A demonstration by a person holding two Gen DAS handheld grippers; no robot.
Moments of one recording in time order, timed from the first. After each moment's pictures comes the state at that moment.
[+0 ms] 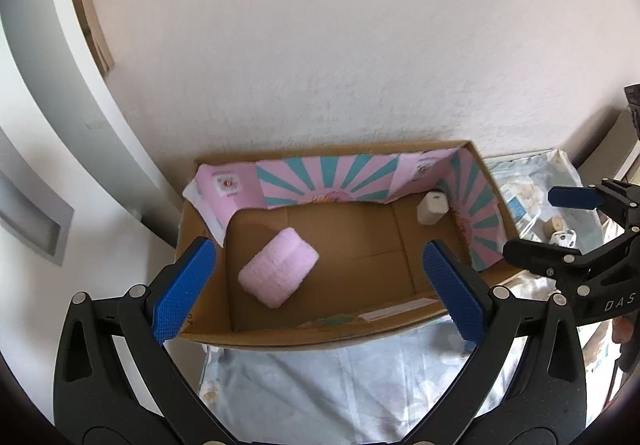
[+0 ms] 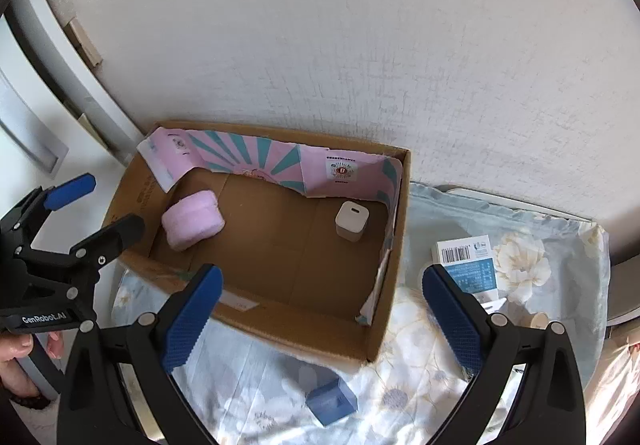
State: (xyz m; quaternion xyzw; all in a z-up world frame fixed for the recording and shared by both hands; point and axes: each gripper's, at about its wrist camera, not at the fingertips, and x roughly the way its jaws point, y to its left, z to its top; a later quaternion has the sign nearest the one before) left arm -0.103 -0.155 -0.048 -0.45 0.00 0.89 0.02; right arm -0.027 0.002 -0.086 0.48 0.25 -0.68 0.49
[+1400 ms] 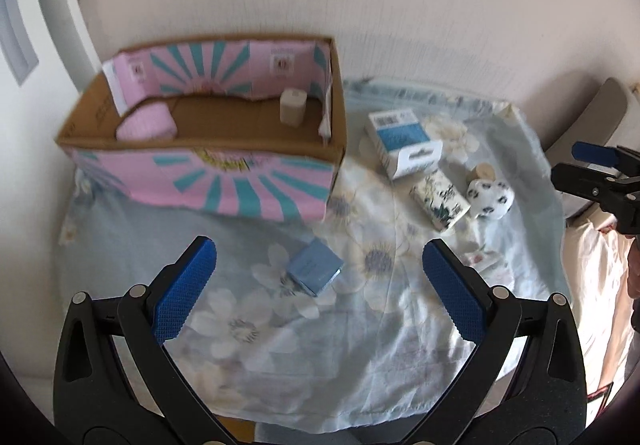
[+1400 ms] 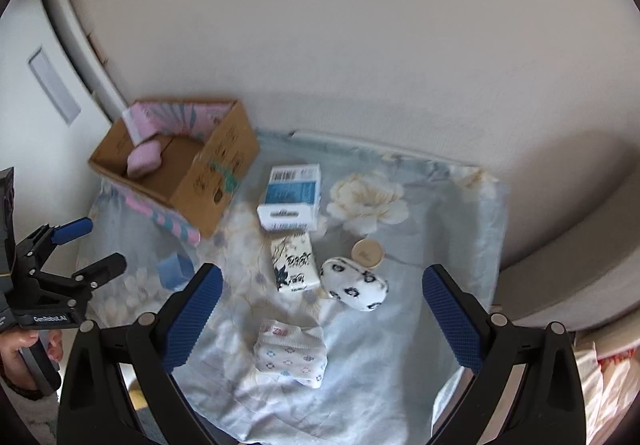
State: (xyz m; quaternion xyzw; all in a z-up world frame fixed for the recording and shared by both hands) left arm -0.005 0.038 -0.117 -0.48 -0.06 0.87 -0.03; right arm -0.148 0.197 -0.091 0.43 0.26 -0.68 0.53
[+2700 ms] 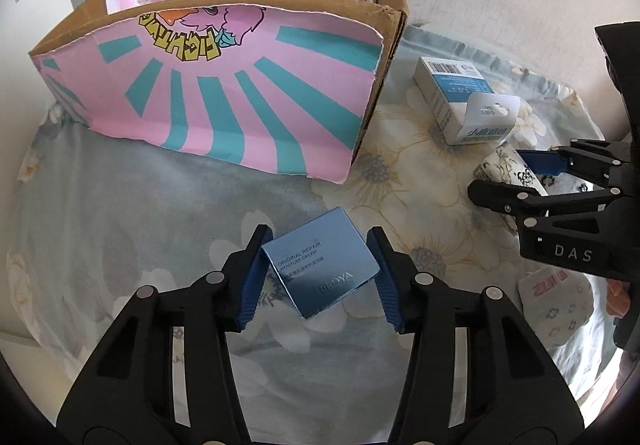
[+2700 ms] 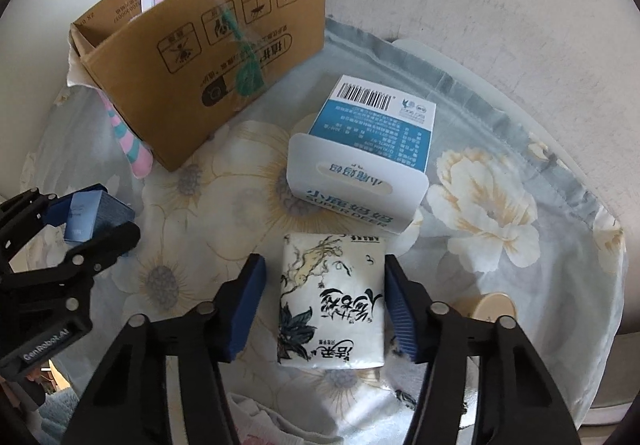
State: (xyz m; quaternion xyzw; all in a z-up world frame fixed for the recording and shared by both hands) left arm -0.023 0.048 -0.216 -0.49 -0.10 0.86 -0.11; right arm -0.123 0.104 -0.224 0.39 0.39 -0.59 0.58
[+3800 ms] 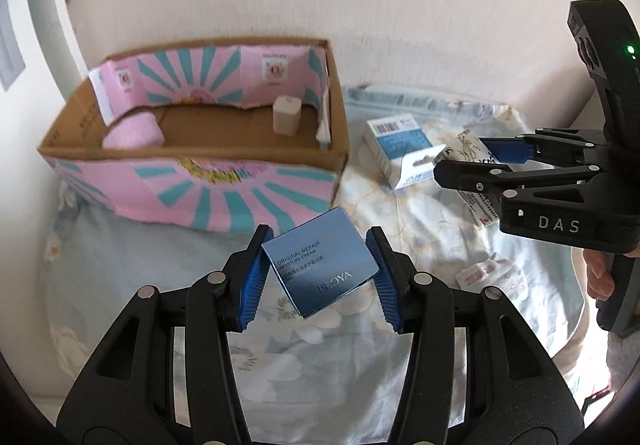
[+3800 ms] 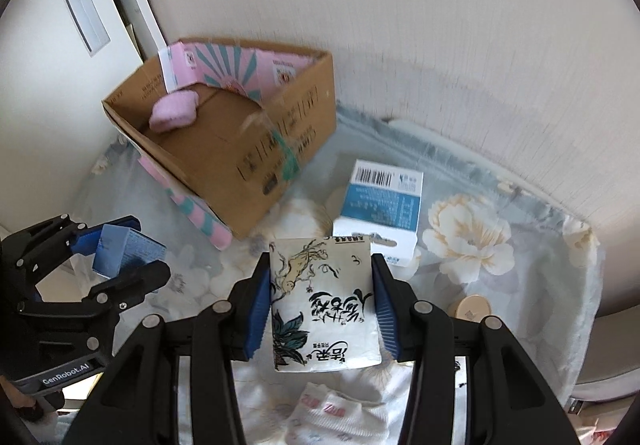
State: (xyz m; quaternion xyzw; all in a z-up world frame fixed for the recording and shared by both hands) left arm -0.008 0.035 -0.126 -0.45 -0.06 0.89 -0.02; right arm -0.111 0.112 -0.129 0.39 0.30 -0.63 0.60
